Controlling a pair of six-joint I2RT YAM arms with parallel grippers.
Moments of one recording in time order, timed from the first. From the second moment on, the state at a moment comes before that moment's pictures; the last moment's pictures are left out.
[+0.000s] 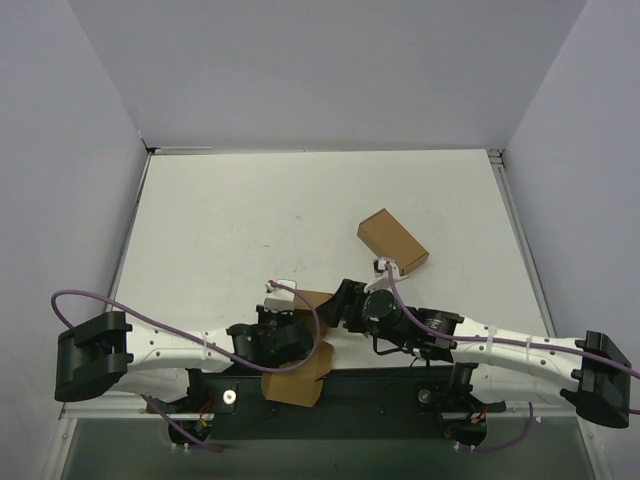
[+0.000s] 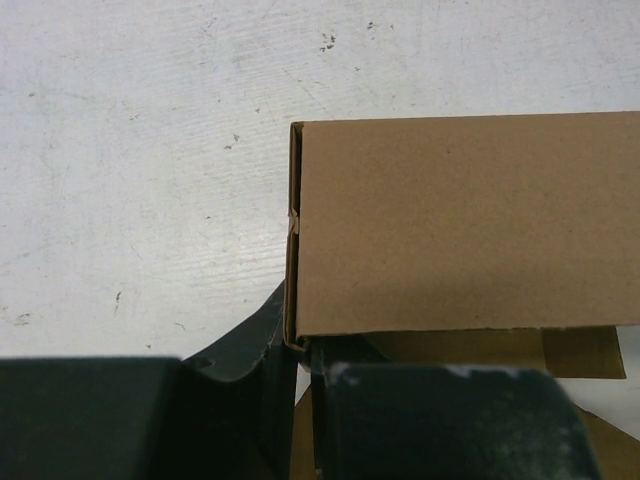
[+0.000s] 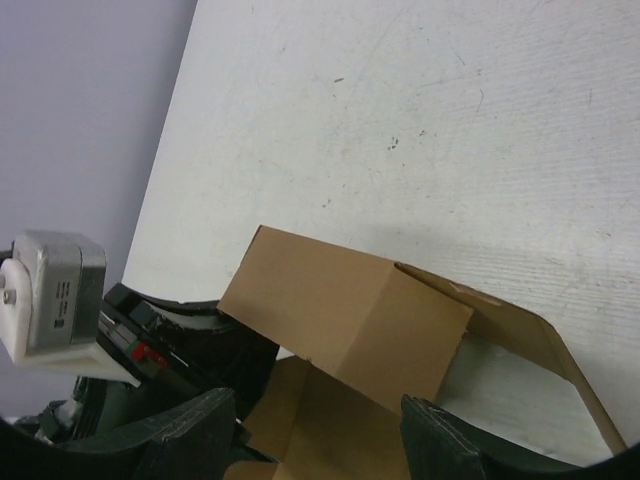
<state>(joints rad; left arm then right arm) -1.32 1.23 0.50 -0.24 -0.97 -0.85 1.16 0.99 0.54 -0.10 0.35 1.04</state>
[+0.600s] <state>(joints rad) -1.38 1.23 0.50 -0.28 -1.00 -0.95 1.08 1.18 0.46 0.14 0.27 1.10</state>
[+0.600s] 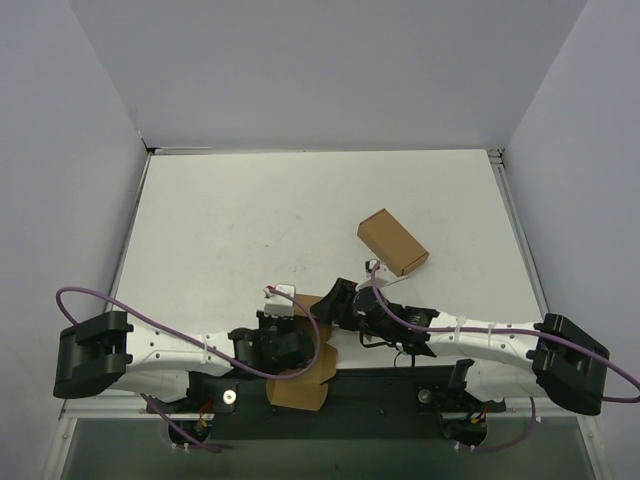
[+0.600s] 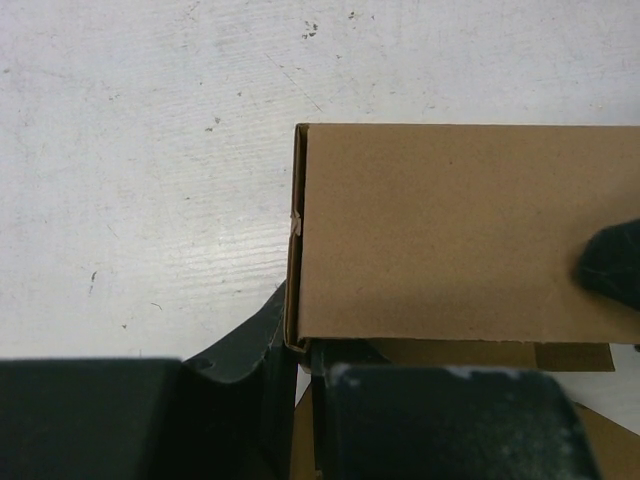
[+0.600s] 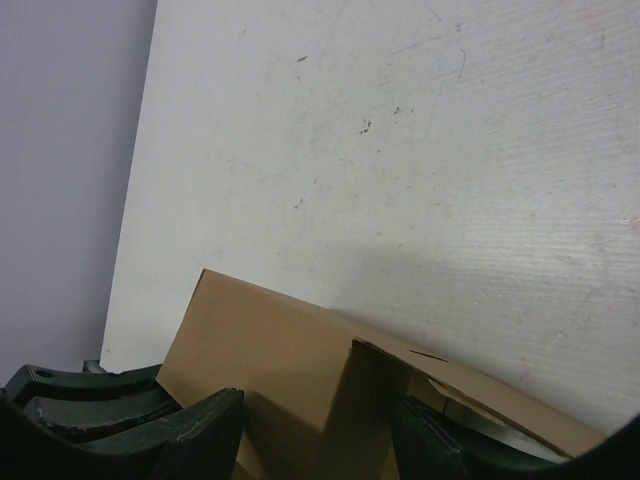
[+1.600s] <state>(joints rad) -1.44 1.22 0.46 -0.30 -1.05 -1.20 1.08 1.32 0.30 0.69 0.29 1.43</state>
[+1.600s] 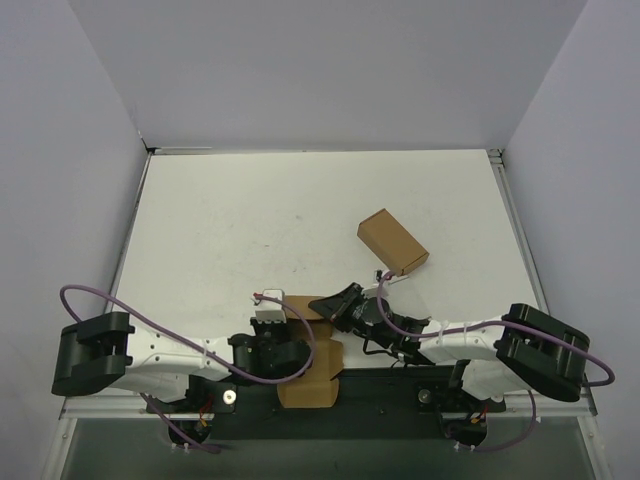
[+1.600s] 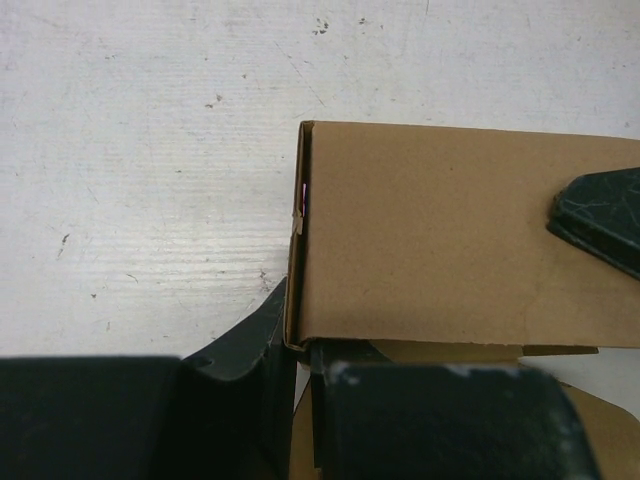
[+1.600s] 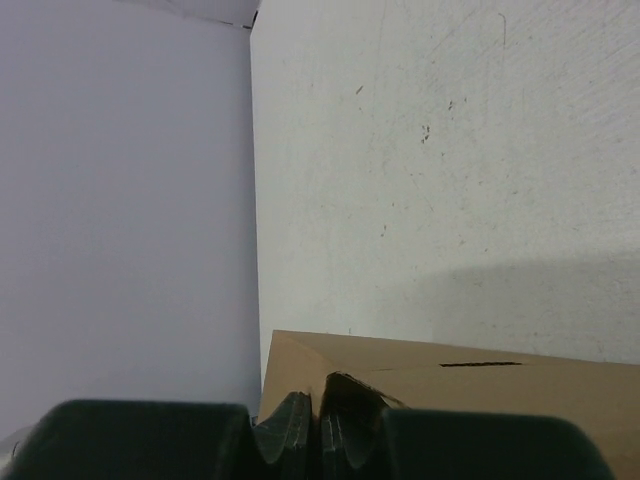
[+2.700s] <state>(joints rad) -1.45 1.28 0.58 -0.53 -1.01 -1.29 1.42 1.08 0.35 -0.05 0.73 1.16</state>
